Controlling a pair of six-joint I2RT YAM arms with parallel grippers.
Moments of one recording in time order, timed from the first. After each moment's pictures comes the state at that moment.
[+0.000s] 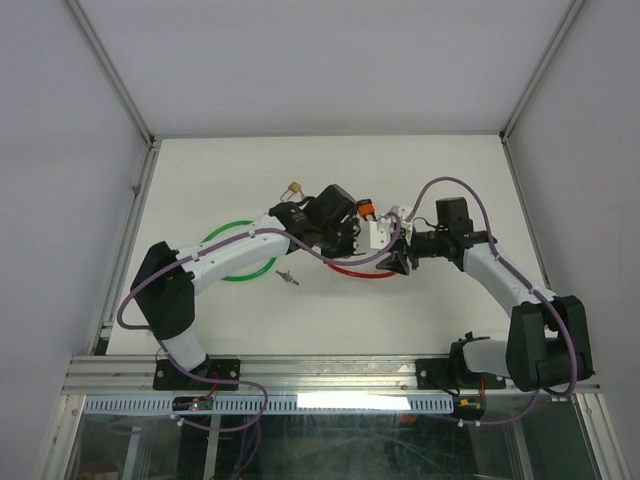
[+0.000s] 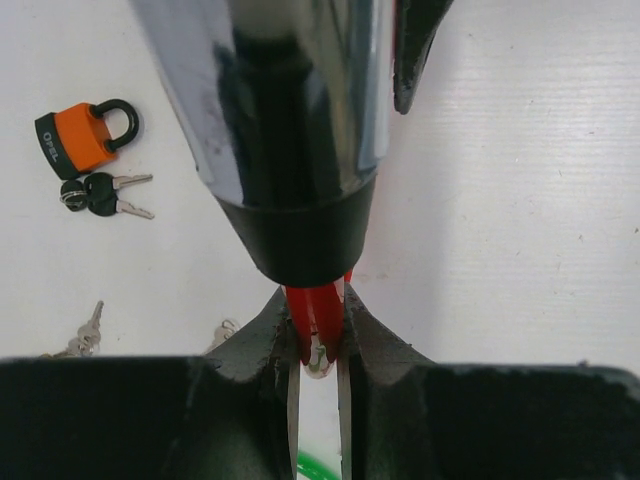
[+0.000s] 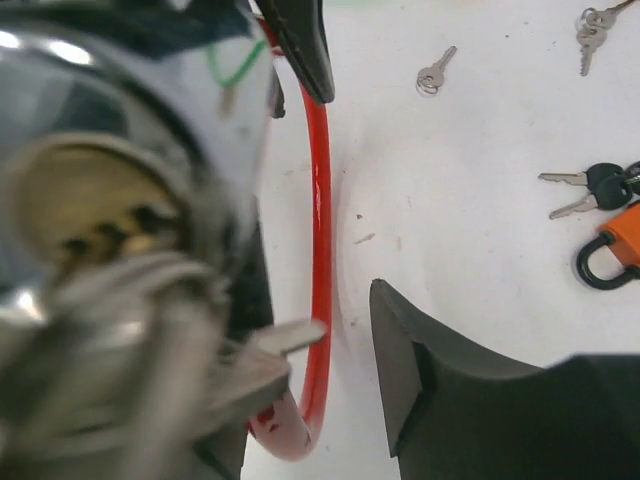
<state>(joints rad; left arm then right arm) -0.92 1.71 1.41 -0.61 0.24 0.65 0.21 1.29 0.73 -0.35 -1.05 -0.81</state>
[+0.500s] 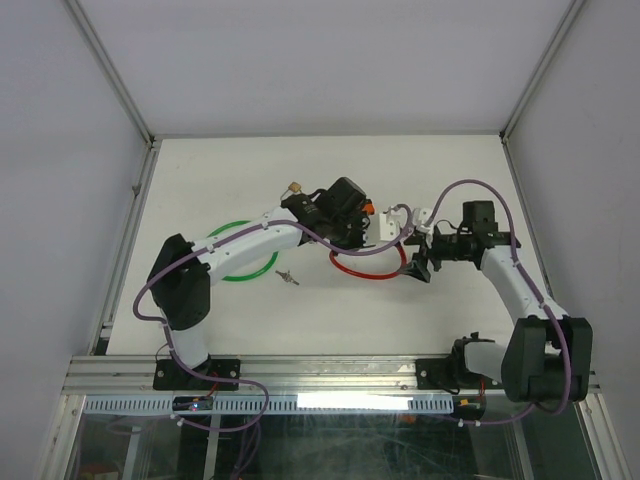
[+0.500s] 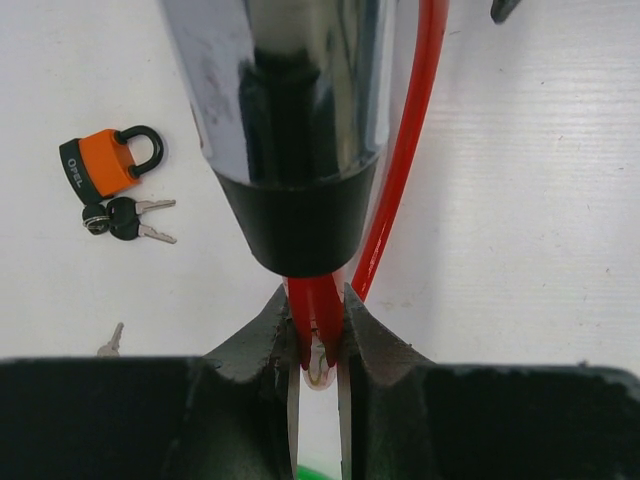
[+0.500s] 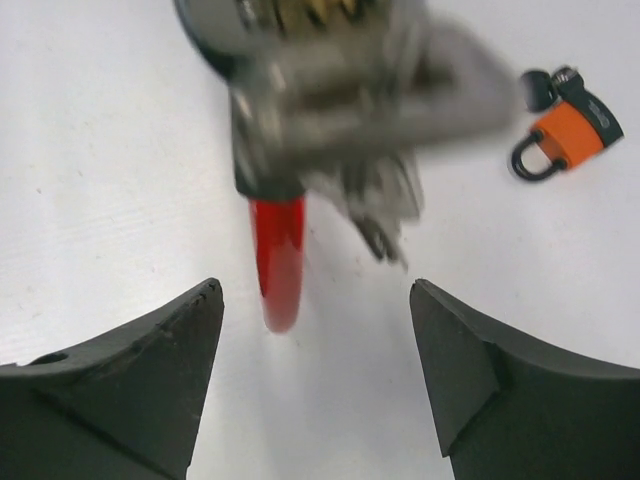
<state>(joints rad) -0.92 1.81 1.54 -0.63 0.24 0.65 0.04 1.20 0.75 -0.61 -1.01 -1.04</state>
